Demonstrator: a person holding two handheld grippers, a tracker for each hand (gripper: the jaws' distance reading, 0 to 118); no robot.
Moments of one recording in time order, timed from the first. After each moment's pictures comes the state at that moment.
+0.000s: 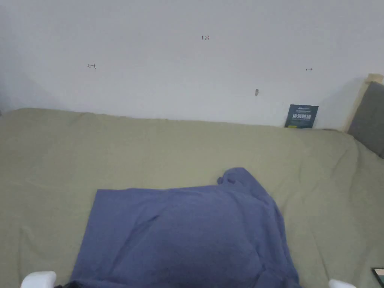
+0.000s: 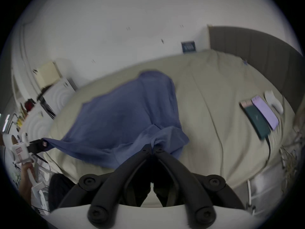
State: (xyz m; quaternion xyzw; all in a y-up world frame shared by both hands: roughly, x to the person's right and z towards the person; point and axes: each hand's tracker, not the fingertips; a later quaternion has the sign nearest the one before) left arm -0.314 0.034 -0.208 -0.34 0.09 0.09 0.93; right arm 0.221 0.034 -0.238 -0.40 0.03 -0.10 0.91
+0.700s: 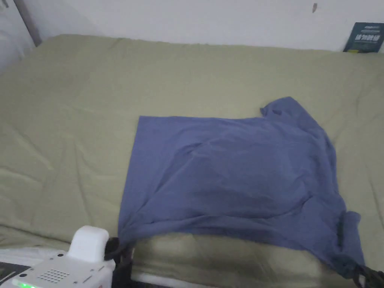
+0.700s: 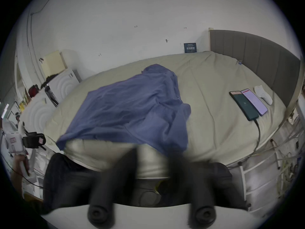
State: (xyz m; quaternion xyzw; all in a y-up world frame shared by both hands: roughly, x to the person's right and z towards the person) left arm -0.287 0.060 -0.120 -0.39 0.03 0.03 0.92; right arm 0.198 0.055 -0.137 -0.37 0.04 -0.05 0.93
